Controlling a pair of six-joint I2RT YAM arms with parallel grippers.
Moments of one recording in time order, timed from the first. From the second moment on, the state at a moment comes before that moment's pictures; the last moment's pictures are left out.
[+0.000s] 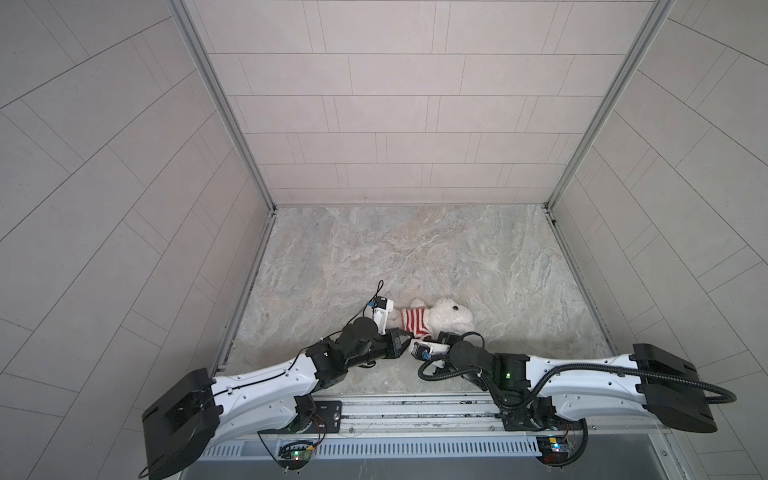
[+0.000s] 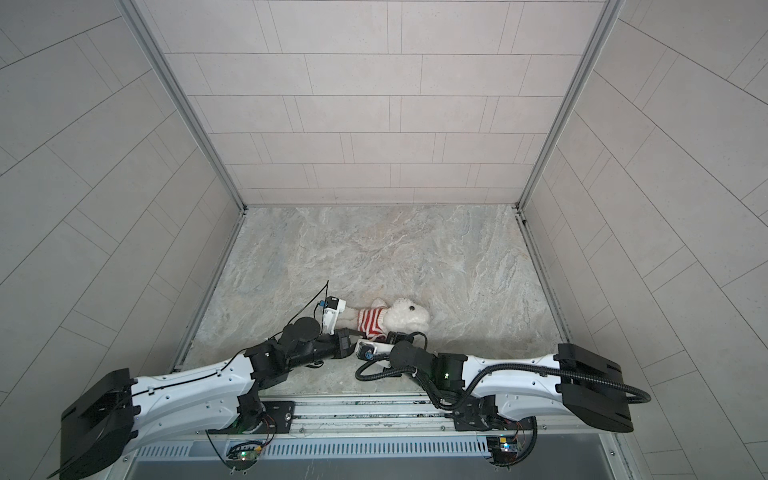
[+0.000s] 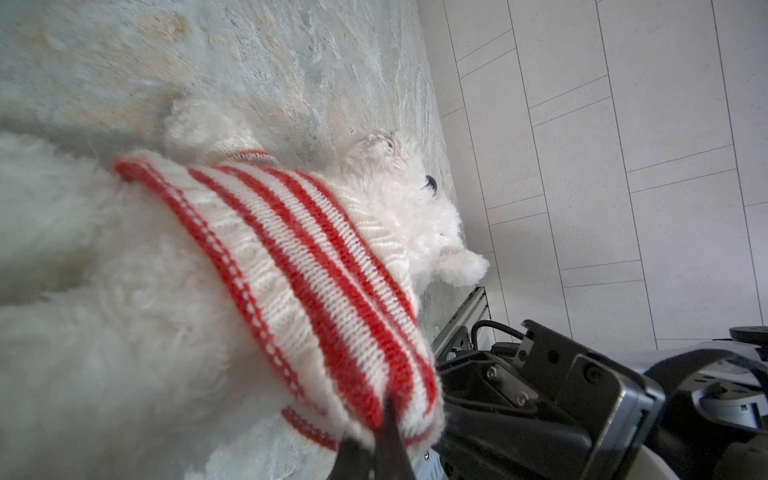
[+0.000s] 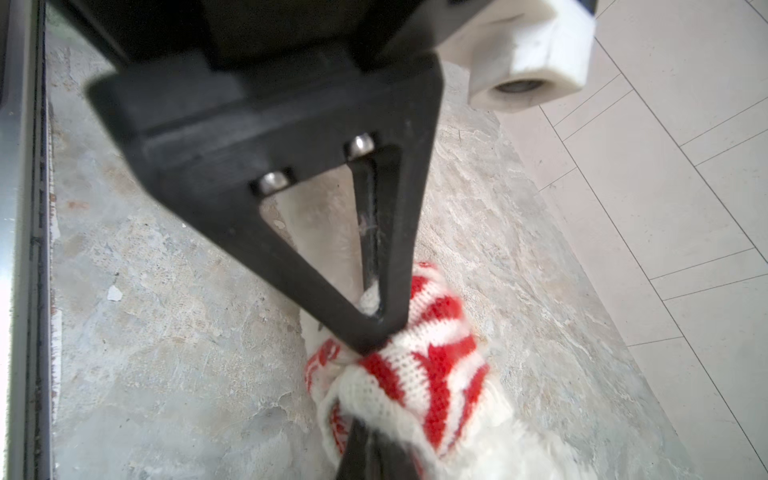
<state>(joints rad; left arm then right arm) -0.98 0.98 0.31 0.23 0.15 -1.02 1.26 1.09 0.38 0.22 0.41 -0.38</state>
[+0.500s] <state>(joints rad) -0.85 0.81 0.33 0.05 0.20 -0.96 1.26 0.69 0.22 0.23 0.32 -0.43</state>
